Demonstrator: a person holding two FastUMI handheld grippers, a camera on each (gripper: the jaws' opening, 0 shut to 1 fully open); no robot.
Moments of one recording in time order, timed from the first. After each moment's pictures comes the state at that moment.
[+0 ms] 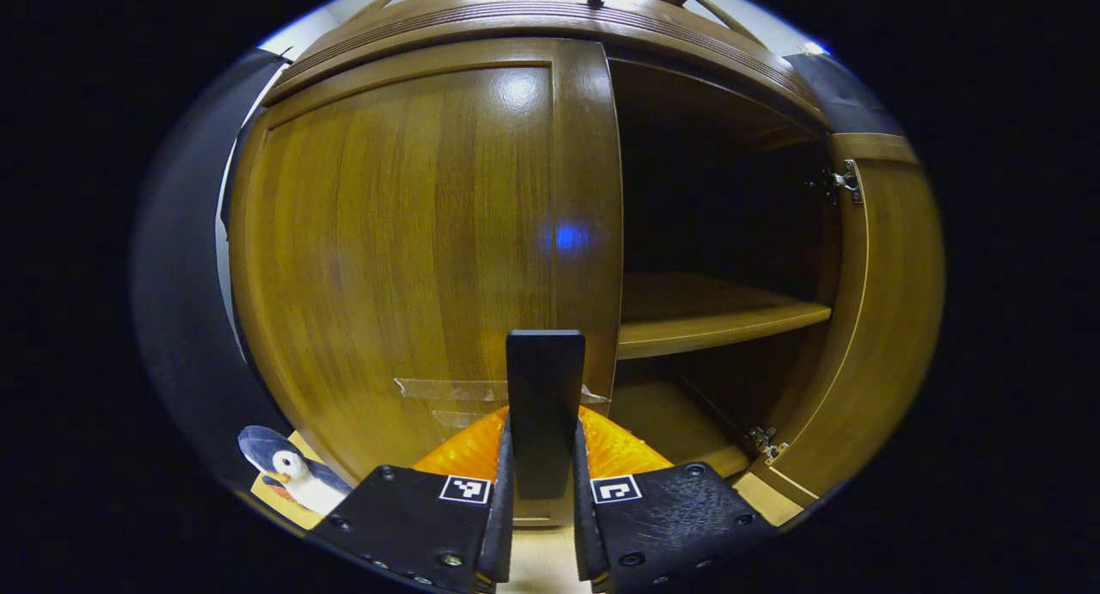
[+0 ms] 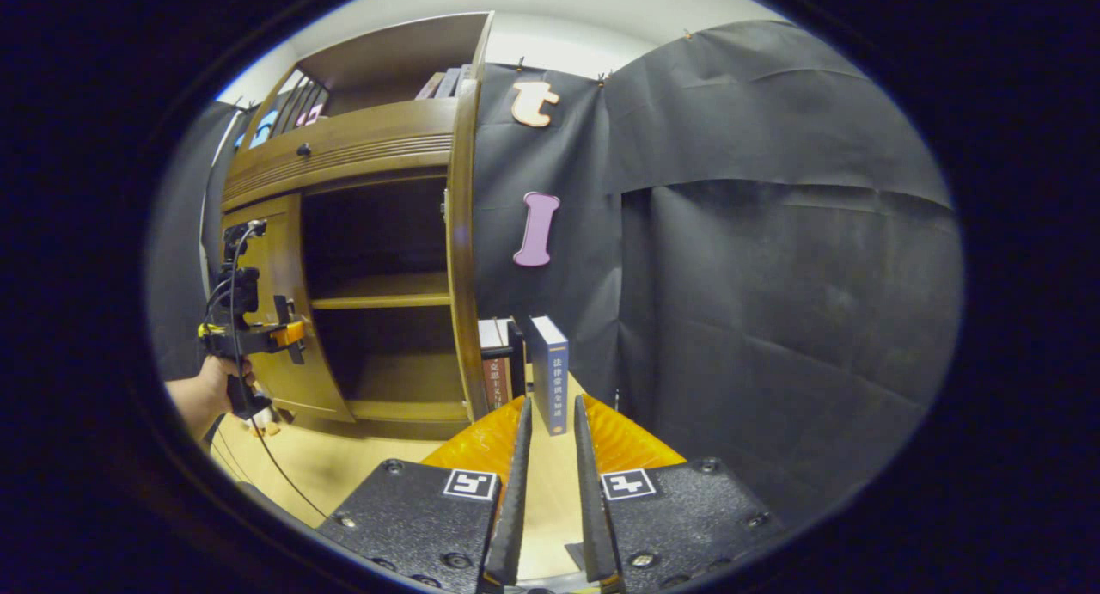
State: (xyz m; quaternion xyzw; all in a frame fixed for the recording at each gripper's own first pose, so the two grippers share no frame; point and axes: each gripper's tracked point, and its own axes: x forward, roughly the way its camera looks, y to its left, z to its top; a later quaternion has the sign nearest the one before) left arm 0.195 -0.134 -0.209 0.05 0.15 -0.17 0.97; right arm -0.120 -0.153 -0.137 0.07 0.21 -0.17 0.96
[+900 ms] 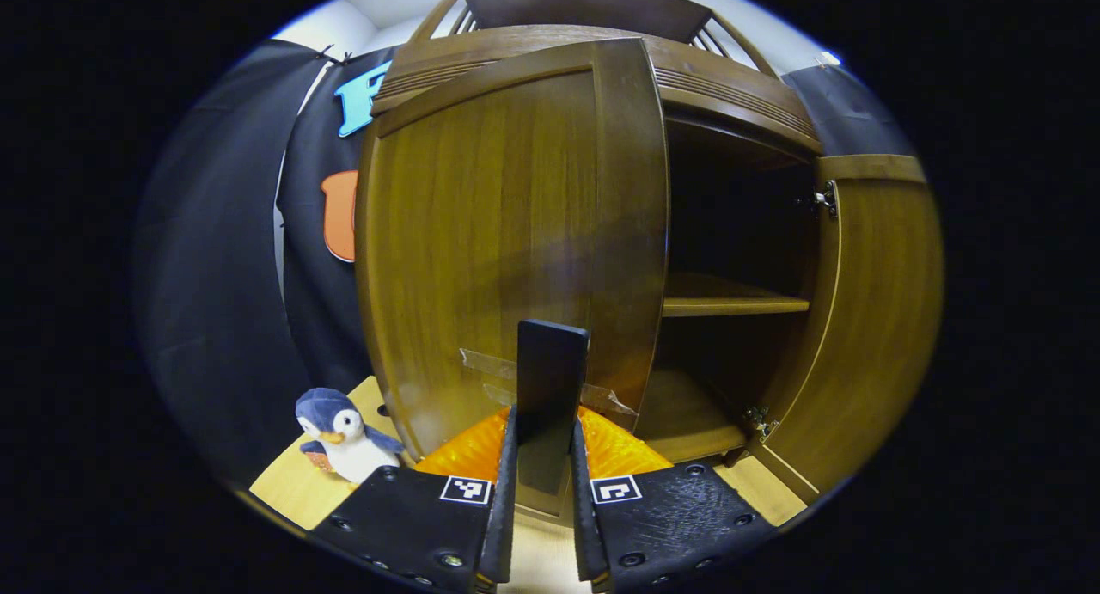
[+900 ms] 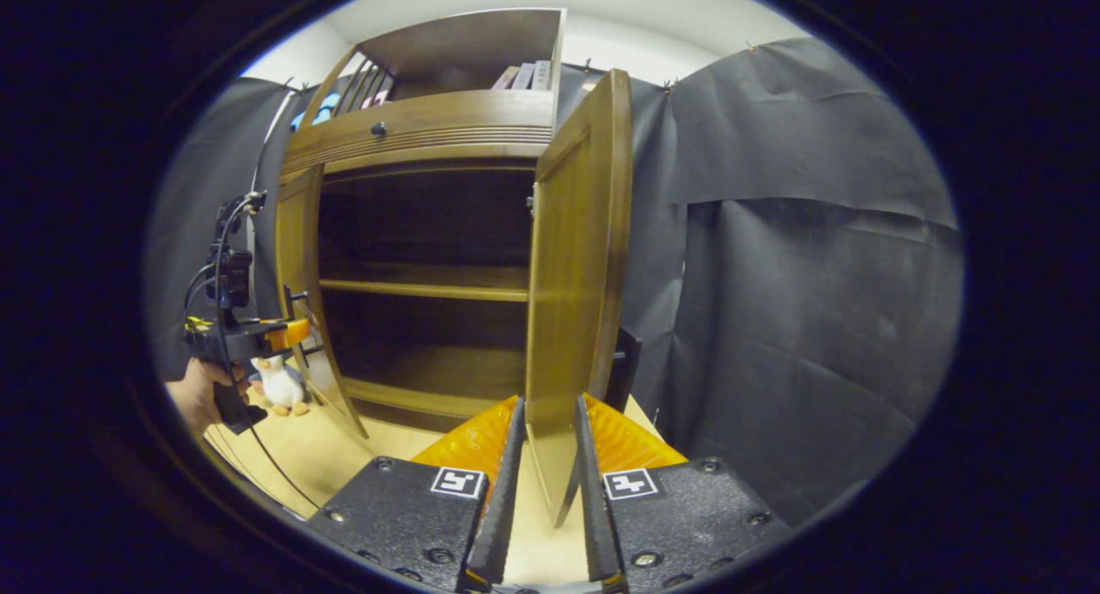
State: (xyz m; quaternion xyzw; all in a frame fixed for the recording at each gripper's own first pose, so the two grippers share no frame) left arm 0.109 -0.068 -0.196 0.03 0.15 -0.12 0.98; right arm -0.089 -0.088 -0.144 0.03 0.20 -0.08 0.98
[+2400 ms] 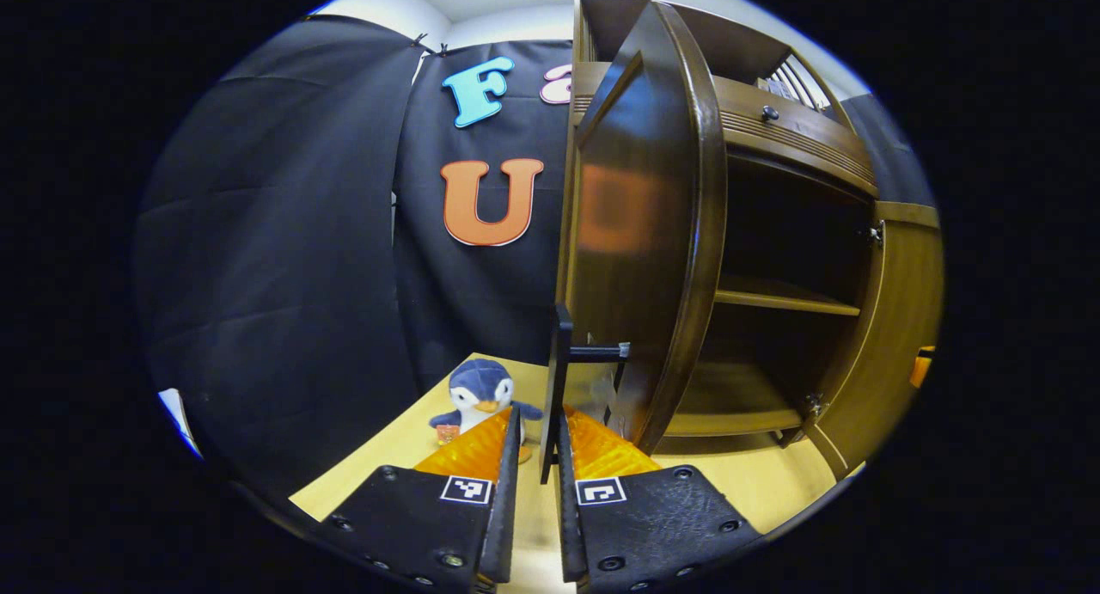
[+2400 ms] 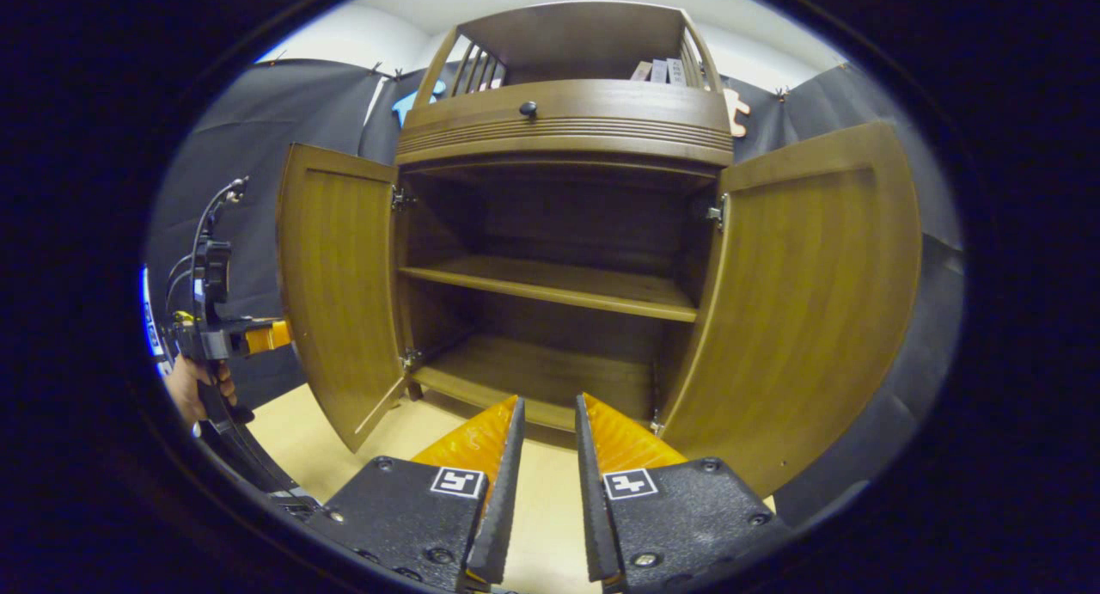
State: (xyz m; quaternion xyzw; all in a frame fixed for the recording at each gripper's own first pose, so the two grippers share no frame) left arm 0.047 0.109 -0.179 0.01 0.16 -0.01 0.99; right arm -0.037 0.063 -0.146 0.01 0.20 0.10 0.97
